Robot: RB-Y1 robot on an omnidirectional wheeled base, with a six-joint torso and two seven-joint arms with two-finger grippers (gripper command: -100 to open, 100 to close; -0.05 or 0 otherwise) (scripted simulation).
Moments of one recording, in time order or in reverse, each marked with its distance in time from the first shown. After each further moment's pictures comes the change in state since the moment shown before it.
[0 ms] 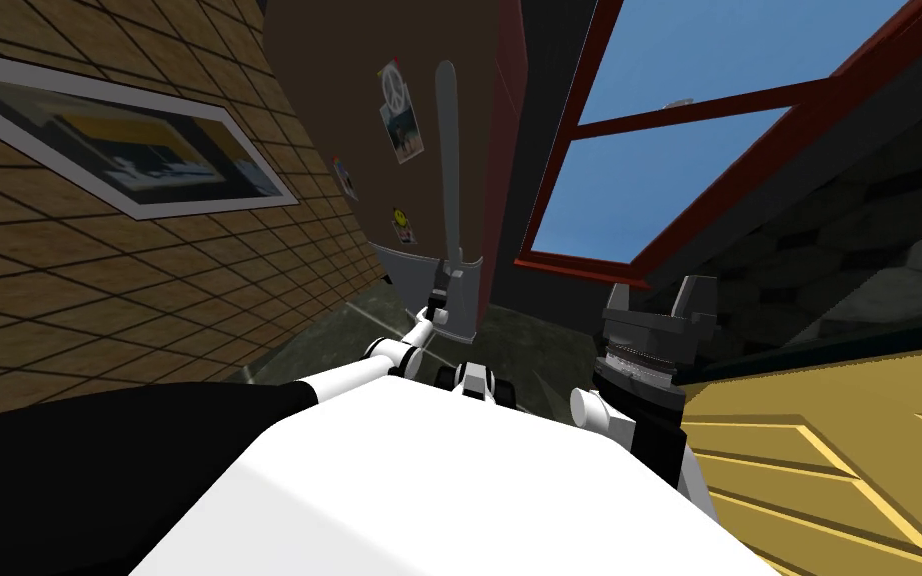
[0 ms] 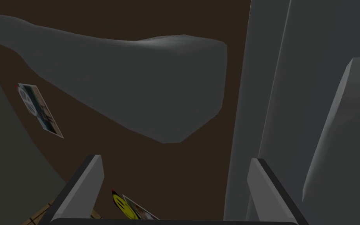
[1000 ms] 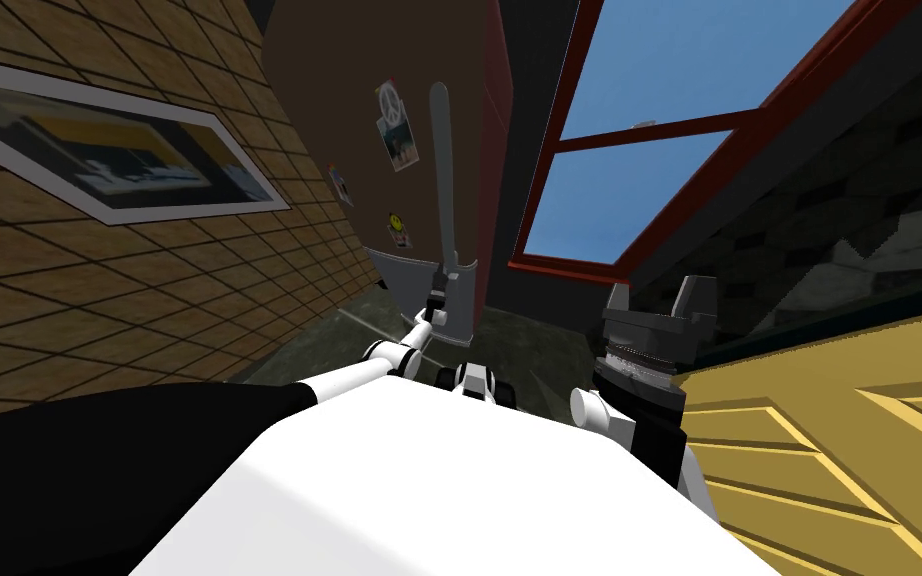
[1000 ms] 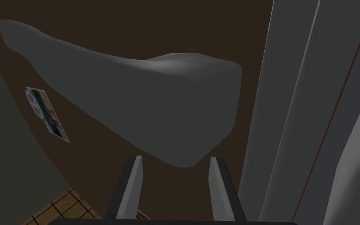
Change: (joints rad) left arm 0.026 0.001 0.007 -0.023 0.018 0.009 -0.013; right arm 0.000 0.000 0.000 0.000 0.000 0.000 0.000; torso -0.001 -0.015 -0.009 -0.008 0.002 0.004
